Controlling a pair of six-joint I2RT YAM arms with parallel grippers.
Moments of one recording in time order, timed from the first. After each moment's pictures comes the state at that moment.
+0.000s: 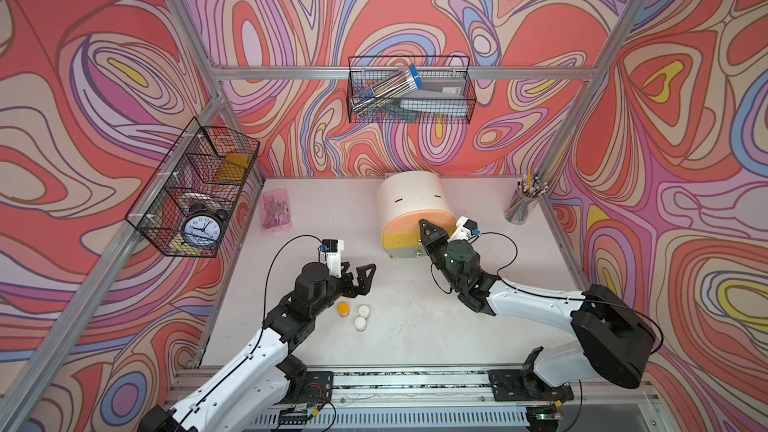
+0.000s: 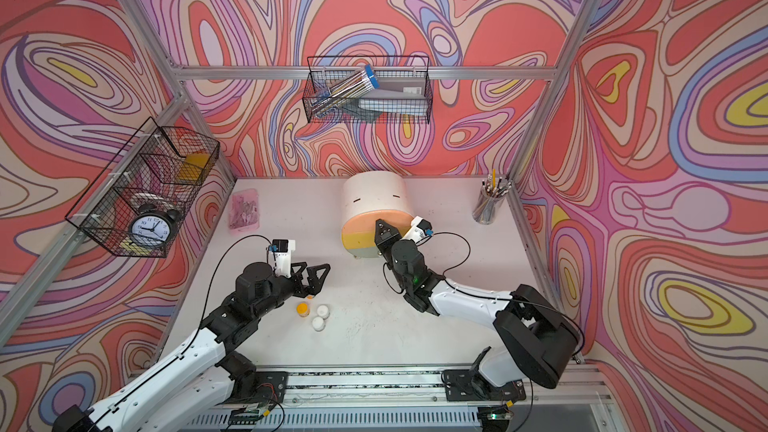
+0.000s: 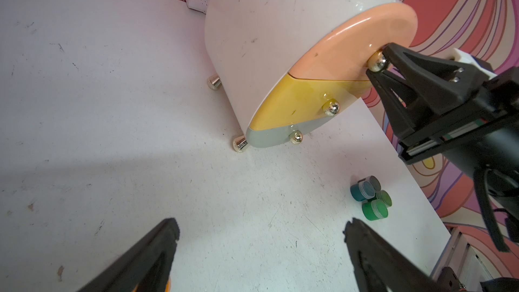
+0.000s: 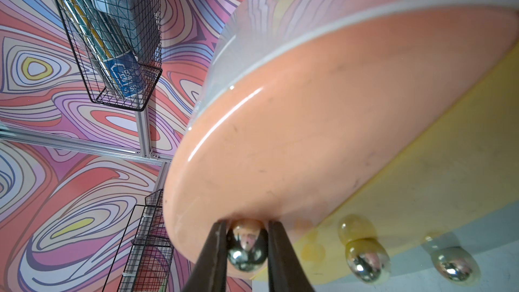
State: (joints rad) left arm -0.51 0.77 0.41 -0.03 0.10 -0.50; right arm 0.77 1.45 0.68 0.66 0.41 1.30
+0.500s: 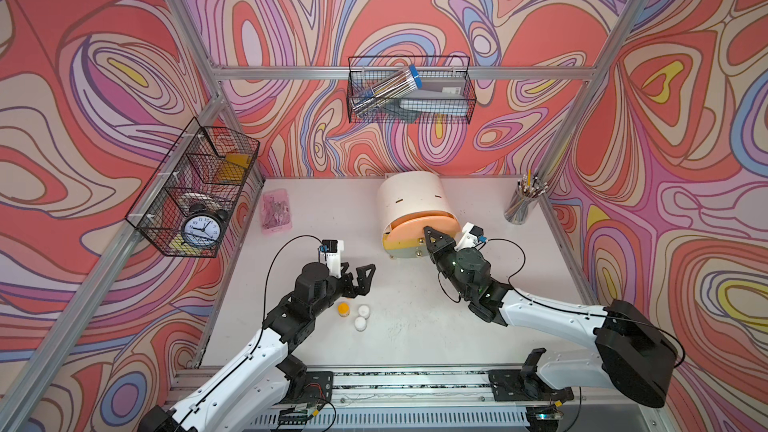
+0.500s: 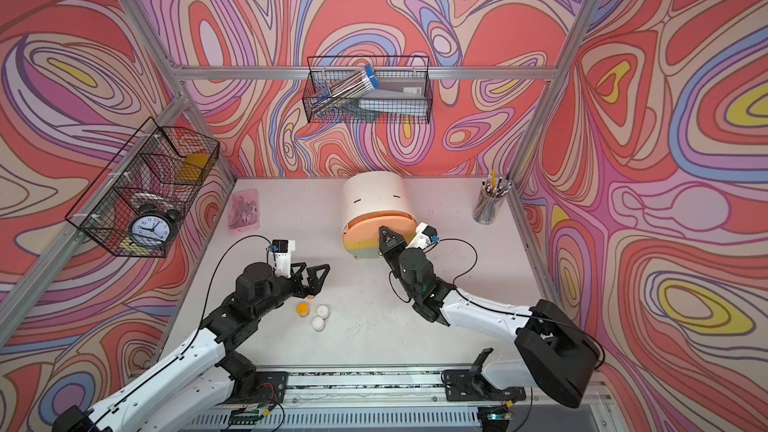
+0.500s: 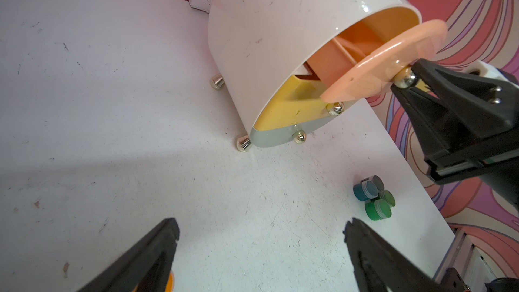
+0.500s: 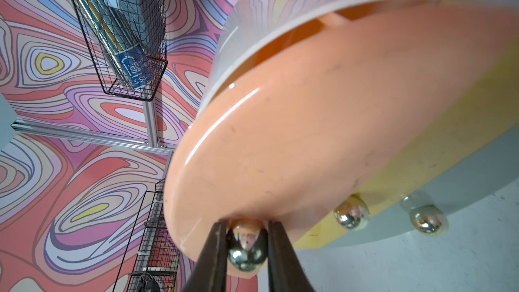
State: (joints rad) left arm -0.51 0.76 0.41 -0.04 0.09 -0.50; right arm 0.81 1.30 0.60 0.58 0.40 1.33
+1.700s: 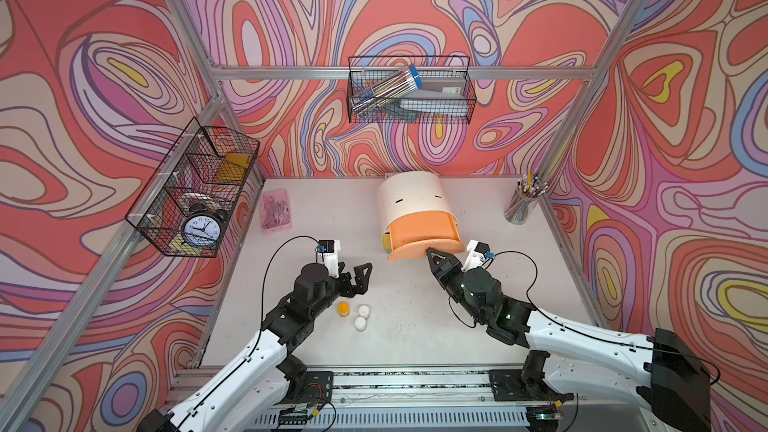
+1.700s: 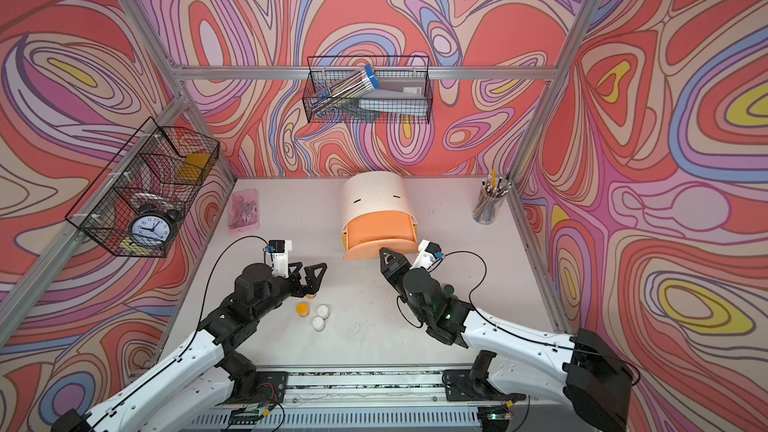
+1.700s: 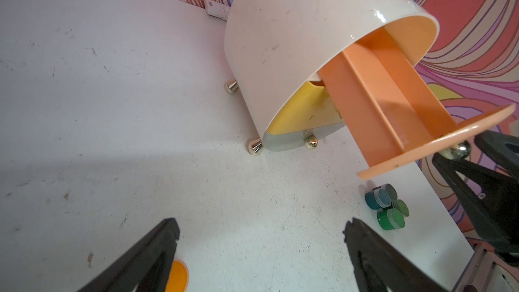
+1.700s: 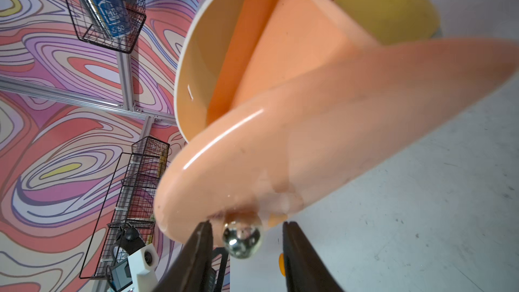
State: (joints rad) left arm -0.51 0.74 0.41 -0.08 0.03 -0.51; right arm 0.95 1.04 0.53 0.24 0.46 1.29
